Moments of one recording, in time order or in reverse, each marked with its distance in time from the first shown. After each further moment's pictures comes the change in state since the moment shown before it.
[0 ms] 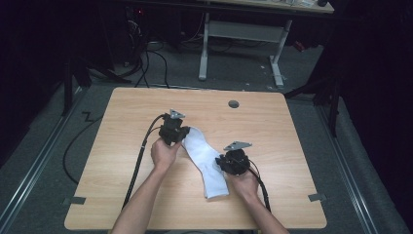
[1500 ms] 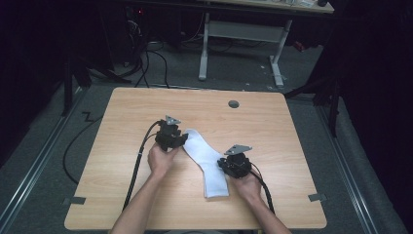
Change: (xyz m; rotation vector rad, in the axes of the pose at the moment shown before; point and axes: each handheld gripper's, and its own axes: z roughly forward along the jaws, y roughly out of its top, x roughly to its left) left arm 0.002 -0.026 -0.002 0.001 0.044 -0.012; right arm 0.000 -0.011 -0.004 -0.002 -0.001 -0.082
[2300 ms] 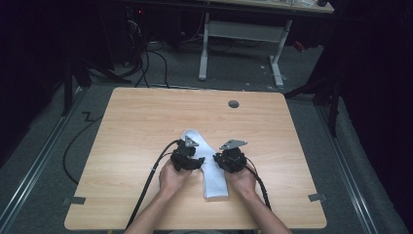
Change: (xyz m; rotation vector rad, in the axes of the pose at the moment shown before) left arm -0.058 -0.037 0.018 0.128 -0.110 0.128; right arm -0.001 0.019 0.010 -0.017 -0.001 0.012
